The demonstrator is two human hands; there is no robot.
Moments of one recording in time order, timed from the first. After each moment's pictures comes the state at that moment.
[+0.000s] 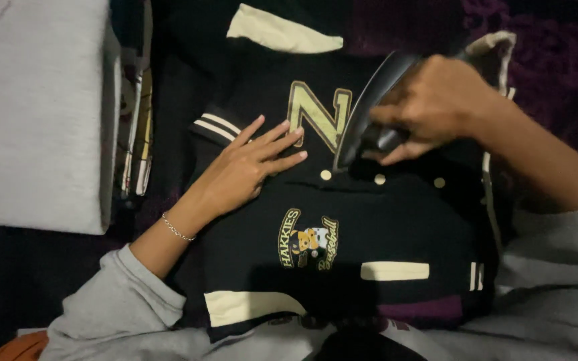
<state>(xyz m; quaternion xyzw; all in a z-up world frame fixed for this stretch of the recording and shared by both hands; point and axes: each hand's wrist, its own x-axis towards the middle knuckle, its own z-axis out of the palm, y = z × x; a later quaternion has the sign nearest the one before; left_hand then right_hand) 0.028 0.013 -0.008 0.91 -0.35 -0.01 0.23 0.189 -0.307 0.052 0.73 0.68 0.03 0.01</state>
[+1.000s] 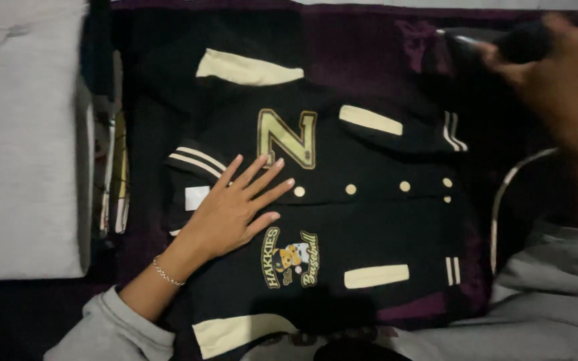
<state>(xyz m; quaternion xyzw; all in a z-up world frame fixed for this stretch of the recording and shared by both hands) 0.009 -0.004 -0.011 0.91 -0.36 0.04 0.19 0.192 -0.494 0.069 0.89 0.19 0.27 0.30</state>
